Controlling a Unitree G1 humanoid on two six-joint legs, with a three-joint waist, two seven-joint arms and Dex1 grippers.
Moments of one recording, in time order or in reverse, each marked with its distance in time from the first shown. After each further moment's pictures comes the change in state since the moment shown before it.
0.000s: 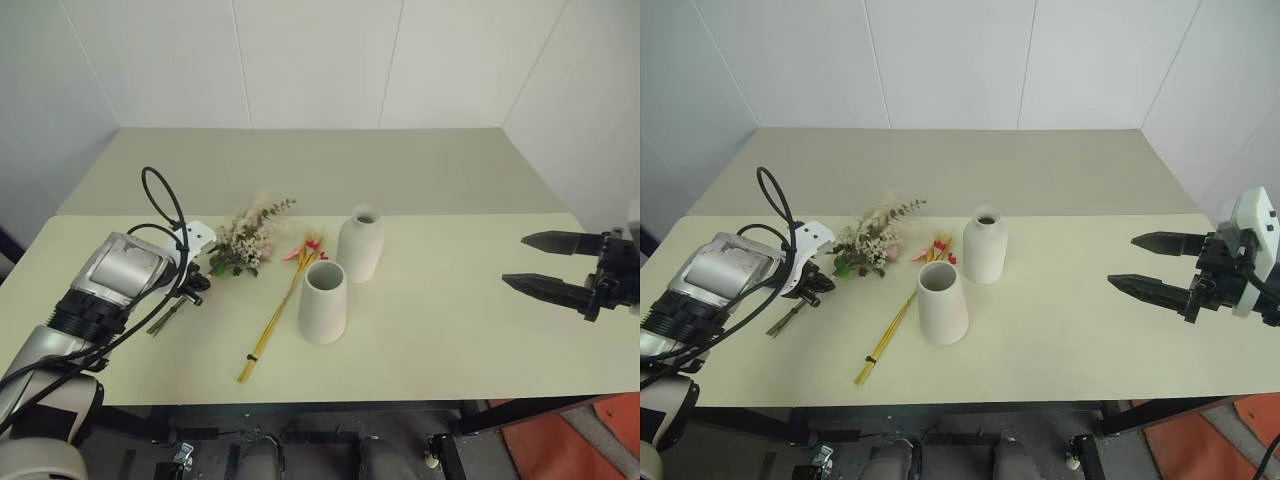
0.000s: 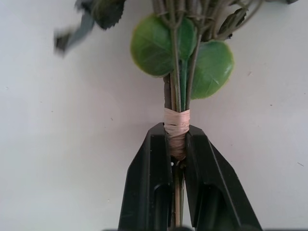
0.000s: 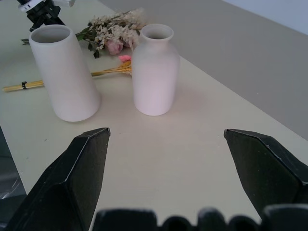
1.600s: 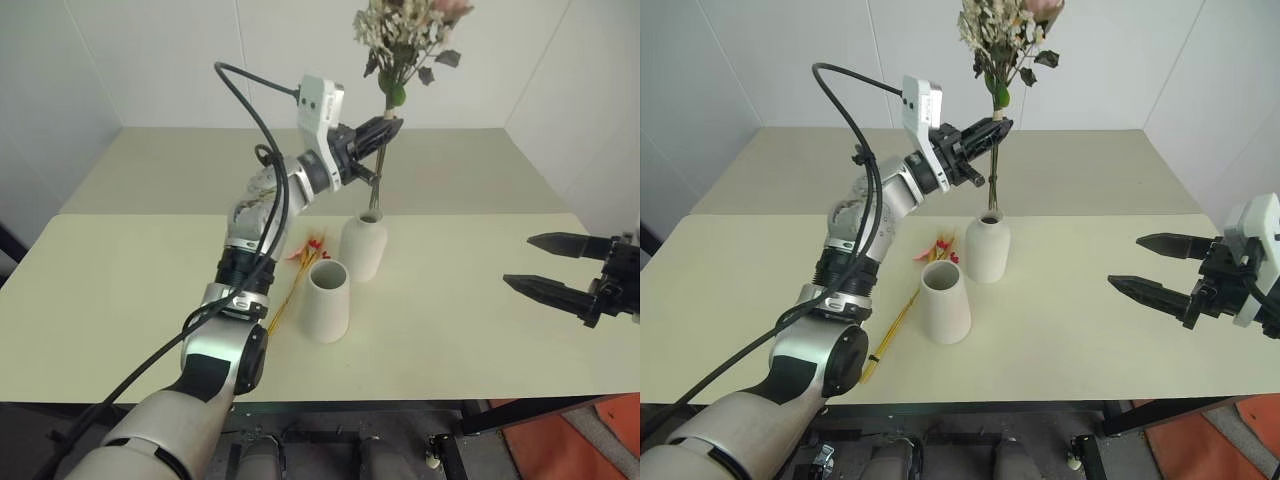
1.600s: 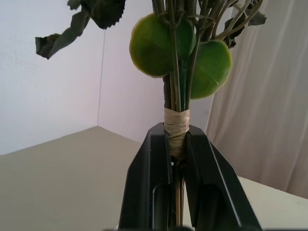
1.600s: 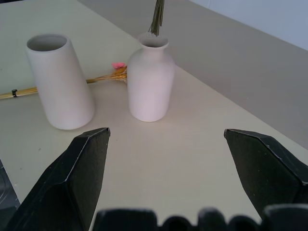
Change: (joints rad) left arm -0.343 -0.828 0.427 0.307 -0.242 -0.824 0.125; right arm 0.101 0.025 -0.084 -0.118 0.055 0.018 -0.114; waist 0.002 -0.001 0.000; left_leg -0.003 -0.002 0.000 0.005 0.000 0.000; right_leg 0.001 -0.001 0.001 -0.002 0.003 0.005
